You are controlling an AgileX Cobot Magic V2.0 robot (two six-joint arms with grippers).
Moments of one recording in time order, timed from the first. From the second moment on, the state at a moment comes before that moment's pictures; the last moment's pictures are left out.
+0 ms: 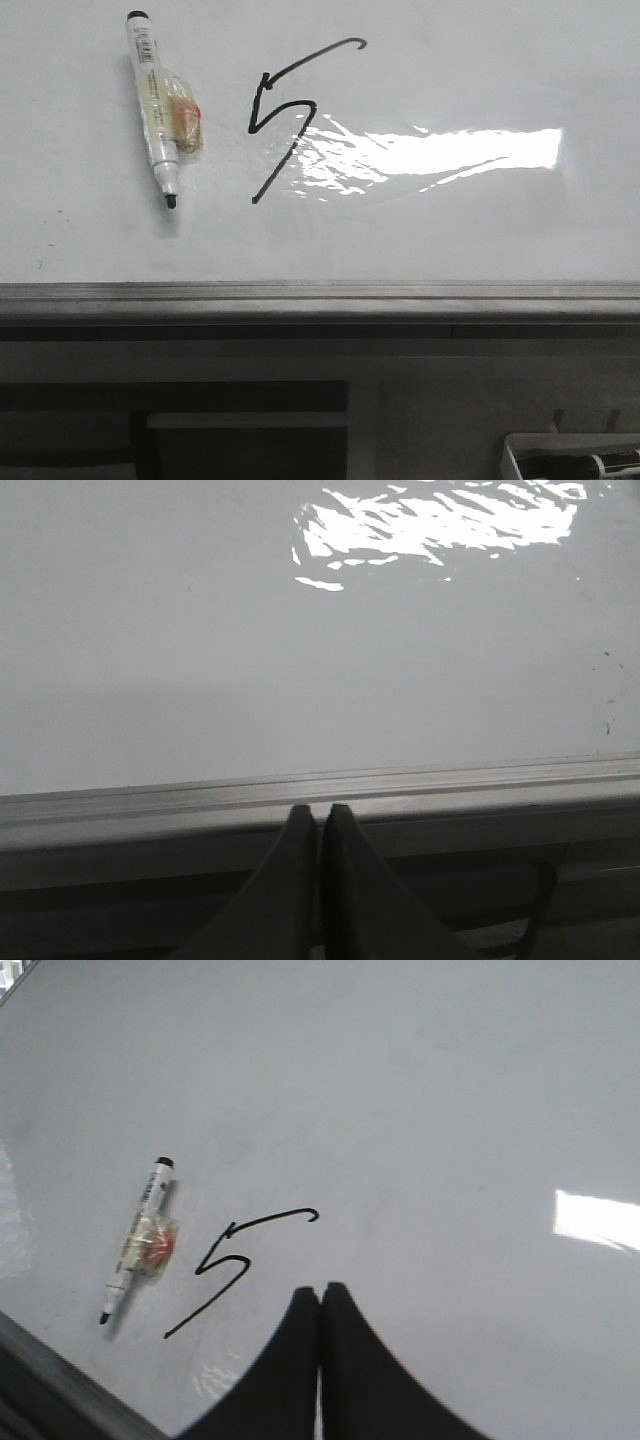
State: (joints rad) left arm -0.13 -0.01 0.00 -0.06 0.33 0.01; right arm 0.84 0.37 -0.23 1.12 -0.35 -1.20
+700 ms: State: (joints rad) left arm -0.13 -0.01 0.00 -0.06 0.33 0.01; right arm 0.05 0.07 0.02 -0.11 0.05 0.03
